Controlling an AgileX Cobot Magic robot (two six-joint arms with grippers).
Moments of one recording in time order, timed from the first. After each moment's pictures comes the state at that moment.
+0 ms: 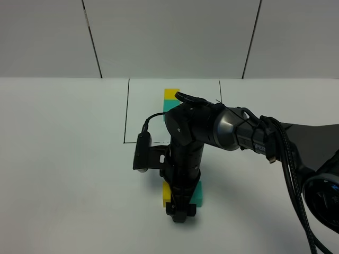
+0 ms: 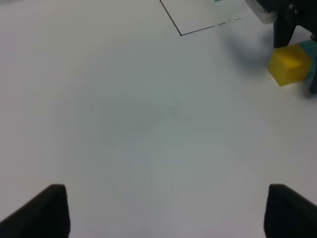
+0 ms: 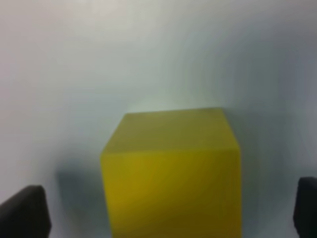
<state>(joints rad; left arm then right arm) 0.03 -0.01 -0.51 -0.28 1.09 0.33 0.69 2.24 -1.64 0.06 0.99 -0.82</state>
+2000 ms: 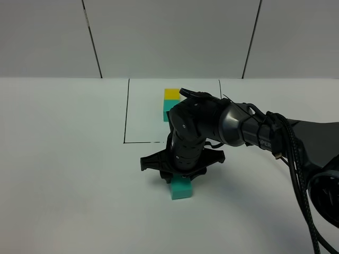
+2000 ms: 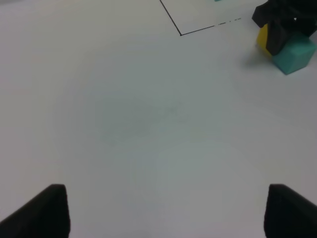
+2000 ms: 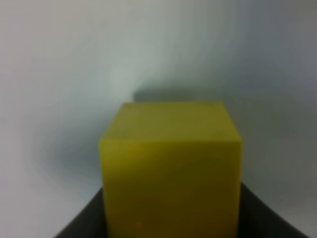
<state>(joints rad) 0.03 -0.01 -0.51 -0.28 1.09 0.33 0.67 2.23 -1.64 -0.02 0.85 0.57</state>
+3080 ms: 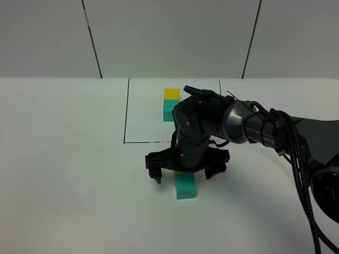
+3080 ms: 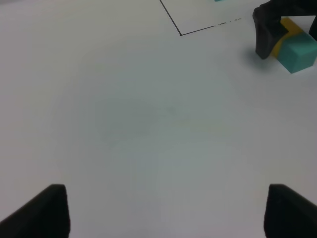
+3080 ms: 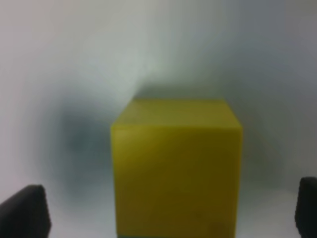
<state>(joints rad) 0.03 -0.01 -0.51 -0.28 1.09 0.33 0.65 2.22 -1.64 -0.02 0.88 0.57</state>
